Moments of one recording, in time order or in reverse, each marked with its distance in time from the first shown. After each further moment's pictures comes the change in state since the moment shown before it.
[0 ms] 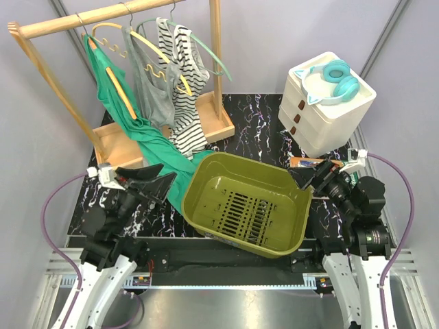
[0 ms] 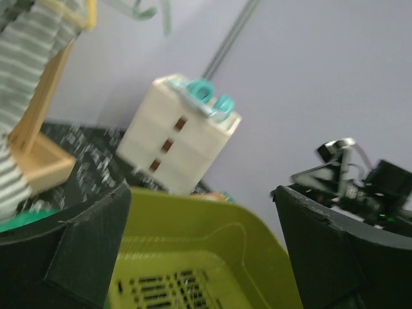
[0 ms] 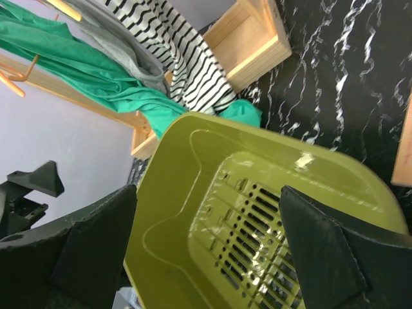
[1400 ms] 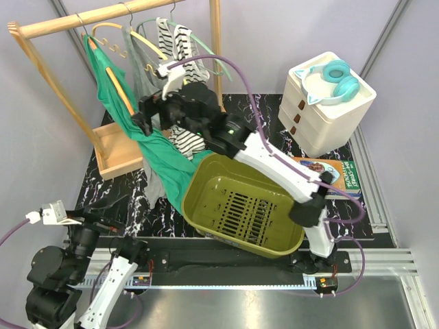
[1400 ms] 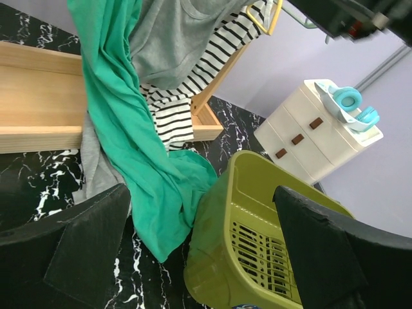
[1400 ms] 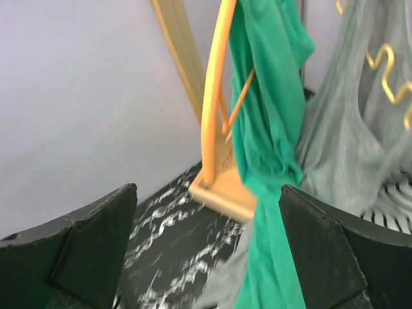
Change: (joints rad) left arm 0.000 -0.143 0.544 -1.029 -0.463 0.170; right arm 1.027 1.597 1.604 0.119 0.543 -0.492
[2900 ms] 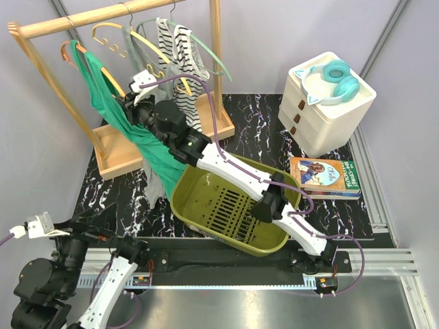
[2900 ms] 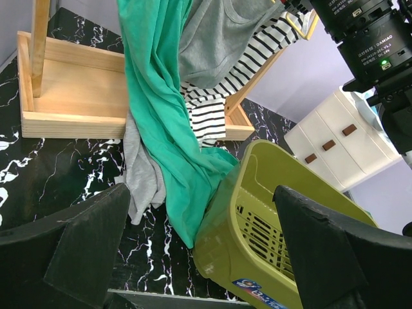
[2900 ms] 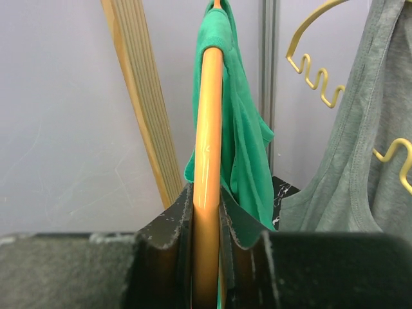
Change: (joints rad) left arm -0.004 0.000 0.126 -0.176 -0.114 0.020; right arm 0.042 0.479 0.415 0.403 0.167 -0.217
